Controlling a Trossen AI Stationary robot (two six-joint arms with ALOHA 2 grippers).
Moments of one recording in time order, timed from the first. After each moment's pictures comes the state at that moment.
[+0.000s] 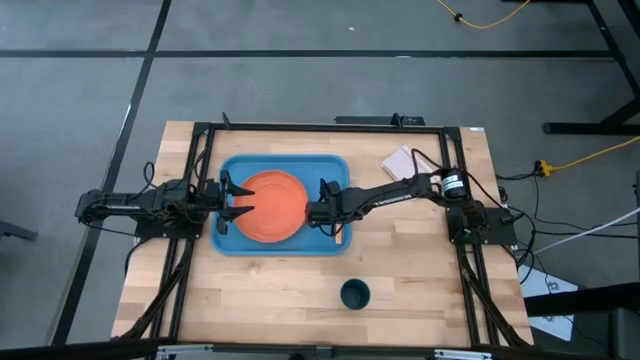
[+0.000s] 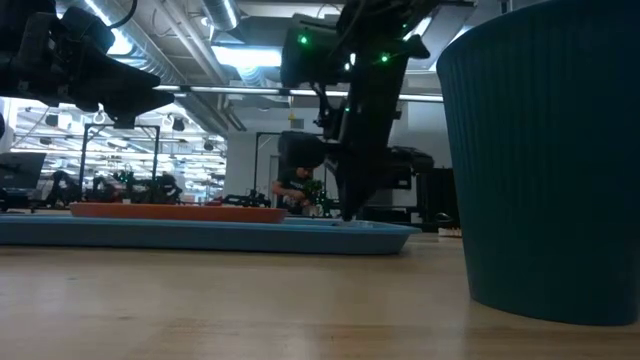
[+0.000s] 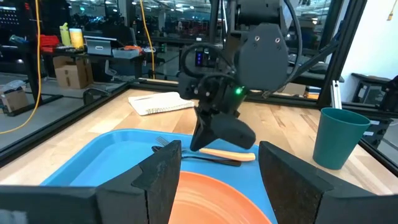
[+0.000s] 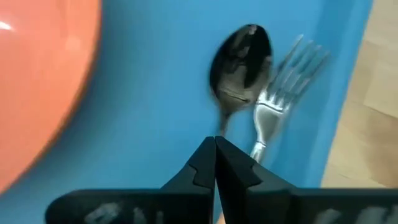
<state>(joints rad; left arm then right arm) 0.02 0.01 0.01 0.02 -0.09 -0.10 0.06 2.13 1.56 -0.81 0.43 1.23</state>
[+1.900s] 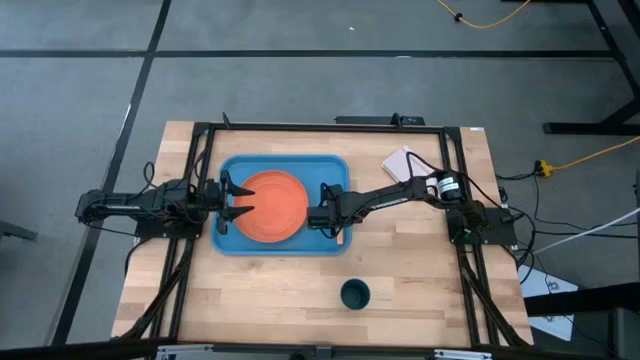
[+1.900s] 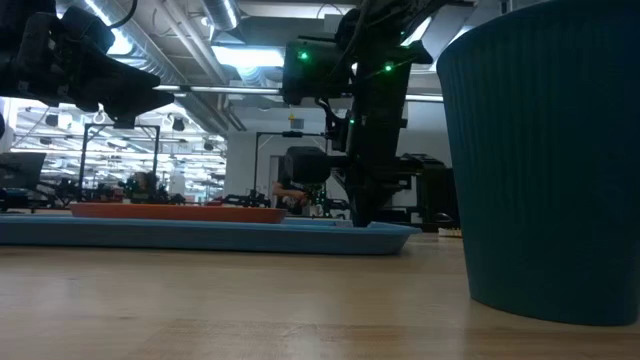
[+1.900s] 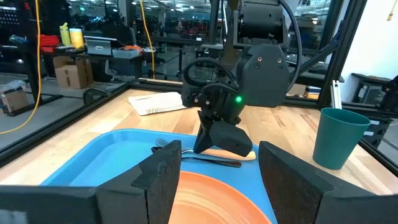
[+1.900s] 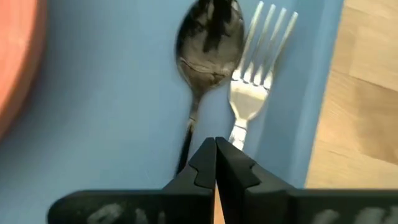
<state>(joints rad) 0.02 0.01 0.01 0.02 -0.09 -0.10 0.08 2.17 1.57 -0.87 0.43 1.33</state>
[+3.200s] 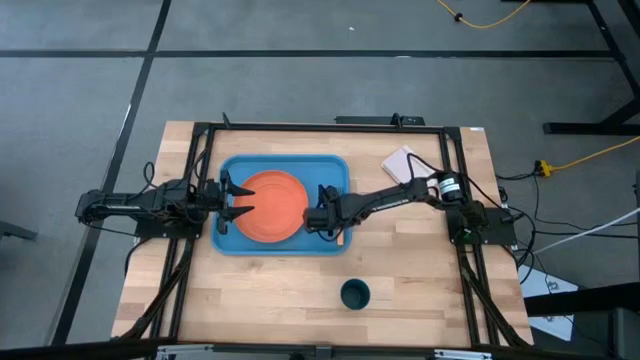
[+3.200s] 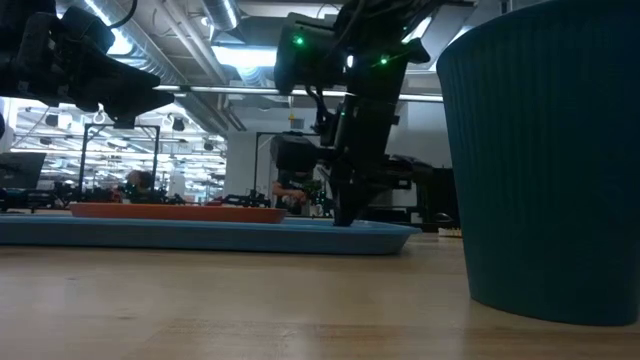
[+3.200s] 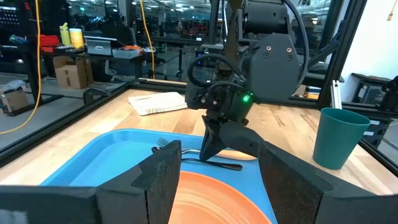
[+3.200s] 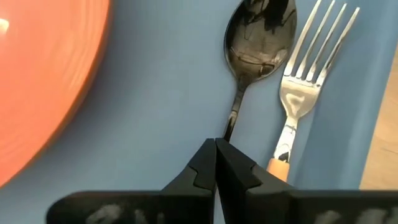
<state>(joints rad) 0.02 0.01 0.01 0.02 -0.09 -0.10 0.09 2.16 1.57 -0.78 0.39 1.30</state>
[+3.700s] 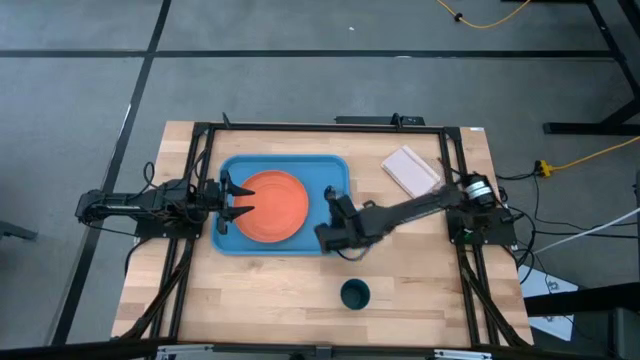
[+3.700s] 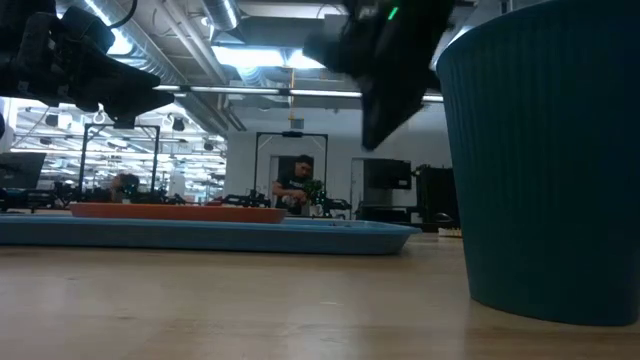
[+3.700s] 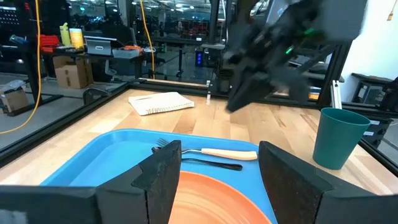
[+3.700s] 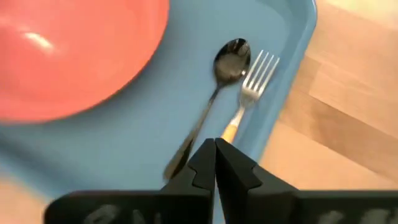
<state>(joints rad) 0.02 0.01 0.01 0.02 -0.09 -0.10 0.26 1.97 1.57 -0.97 0.59 1.28</state>
